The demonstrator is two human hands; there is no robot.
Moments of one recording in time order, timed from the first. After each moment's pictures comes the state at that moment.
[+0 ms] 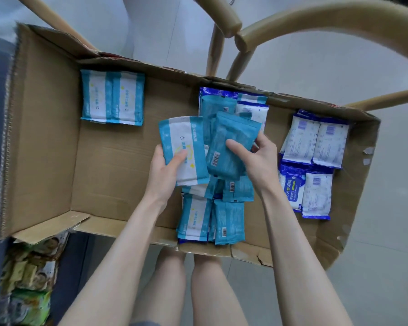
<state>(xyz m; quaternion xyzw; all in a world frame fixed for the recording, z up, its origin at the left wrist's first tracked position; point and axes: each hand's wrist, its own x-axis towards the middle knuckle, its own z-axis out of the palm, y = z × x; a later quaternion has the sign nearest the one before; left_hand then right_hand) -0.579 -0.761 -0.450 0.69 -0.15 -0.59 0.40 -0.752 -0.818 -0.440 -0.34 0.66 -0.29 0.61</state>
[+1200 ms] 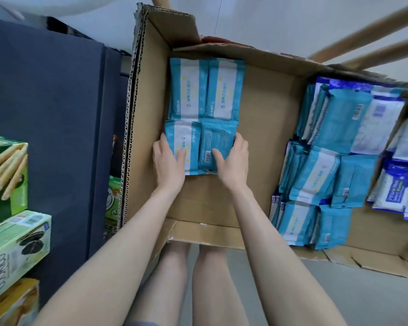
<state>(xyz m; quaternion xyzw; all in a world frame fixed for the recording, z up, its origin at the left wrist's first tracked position) -0.331 -0.746 -0.565 0.84 -0.35 -0.41 0.11 -0.467 -0.768 -0.565 -0.49 0.76 -0.05 0.44</state>
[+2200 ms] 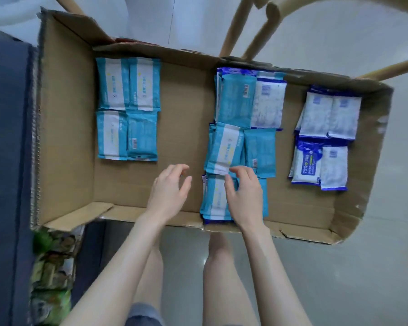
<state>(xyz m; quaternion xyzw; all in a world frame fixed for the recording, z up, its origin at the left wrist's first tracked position) -0.508 -0.677 -0.467 0.71 -0.55 -0.44 0.09 -0.677 -0.681 -0.454 -0.56 0.75 -0.10 0.36</state>
